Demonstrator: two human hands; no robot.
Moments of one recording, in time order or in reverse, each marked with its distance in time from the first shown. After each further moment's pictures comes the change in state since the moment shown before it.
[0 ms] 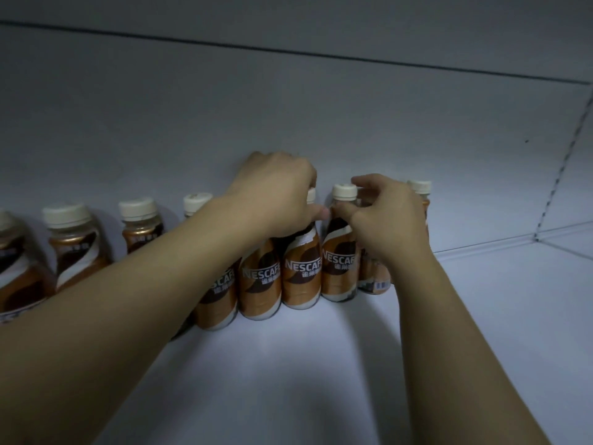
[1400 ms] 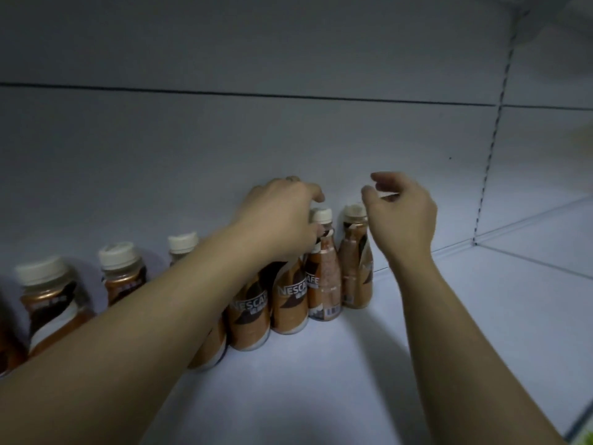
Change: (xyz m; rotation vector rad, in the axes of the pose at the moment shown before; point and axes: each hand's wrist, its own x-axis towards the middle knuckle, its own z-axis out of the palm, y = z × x) left_hand 0.036 0.062 0.001 -0.239 -0.016 0.085; right_hand 0.045 0.051 -0.055 0.073 0.395 0.079
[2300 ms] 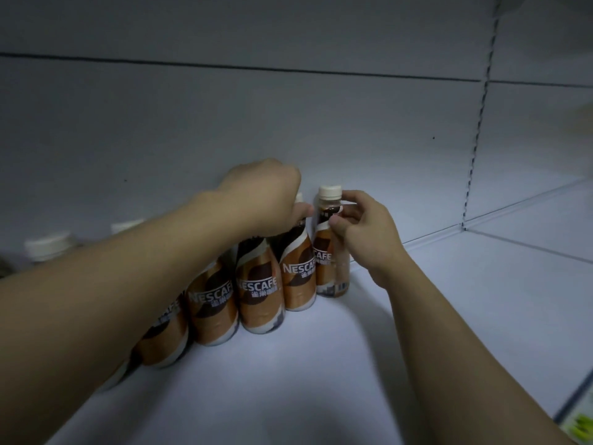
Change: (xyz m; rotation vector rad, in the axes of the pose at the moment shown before) left_hand 0.037 0.010 0.024 0.286 -0.070 0.053; right_hand -0.009 0.052 0.004 0.274 -0.439 0.136
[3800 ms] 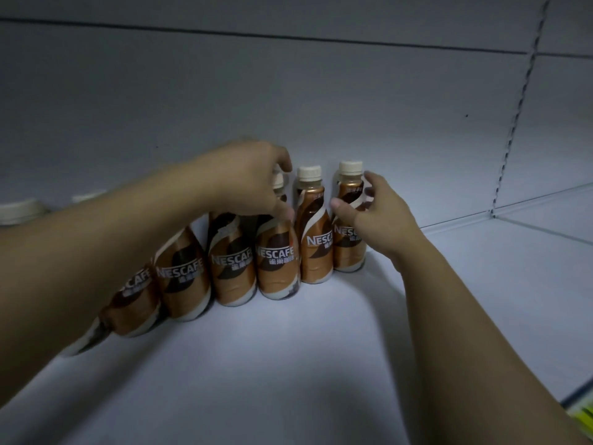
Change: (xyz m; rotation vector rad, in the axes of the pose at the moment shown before) left_hand -0.041 -0.022 -0.013 -0.199 -0.149 -0.134; right_hand -0.010 0.001 0.000 -0.214 -0.111 -0.006
